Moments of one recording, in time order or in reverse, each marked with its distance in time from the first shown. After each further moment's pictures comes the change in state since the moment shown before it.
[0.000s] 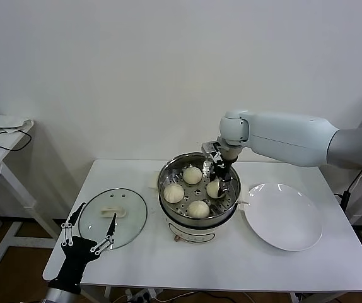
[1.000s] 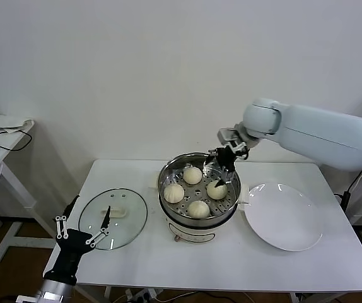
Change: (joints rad) left arm -0.061 0.015 -0.029 0.027 0.065 0.003 -0.023; right arm 0.001 -0.273 0.193 0.224 0.065 0.134 0.228
